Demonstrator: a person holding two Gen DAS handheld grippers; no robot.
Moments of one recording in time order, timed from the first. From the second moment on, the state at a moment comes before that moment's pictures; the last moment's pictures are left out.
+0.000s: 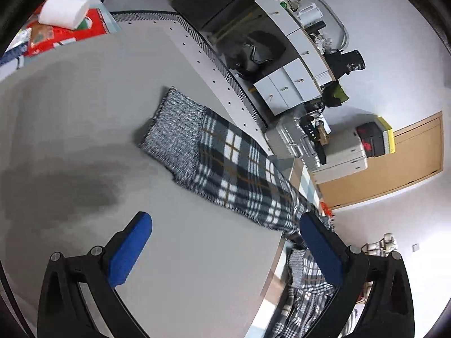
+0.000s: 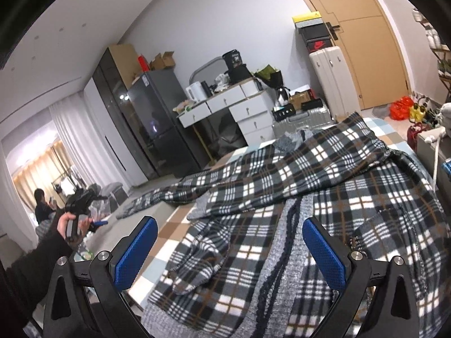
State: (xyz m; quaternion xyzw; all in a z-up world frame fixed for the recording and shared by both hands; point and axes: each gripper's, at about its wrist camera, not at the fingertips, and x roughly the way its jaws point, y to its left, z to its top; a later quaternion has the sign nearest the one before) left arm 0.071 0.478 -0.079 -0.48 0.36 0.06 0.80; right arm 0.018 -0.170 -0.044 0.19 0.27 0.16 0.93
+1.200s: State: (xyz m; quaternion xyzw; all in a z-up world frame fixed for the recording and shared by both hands) left arm 0.113 0.505 -0.092 -0.45 0.33 0.10 0.82; right arm 0.031 -0.147 -0.063 0.15 0.31 0.17 0.92
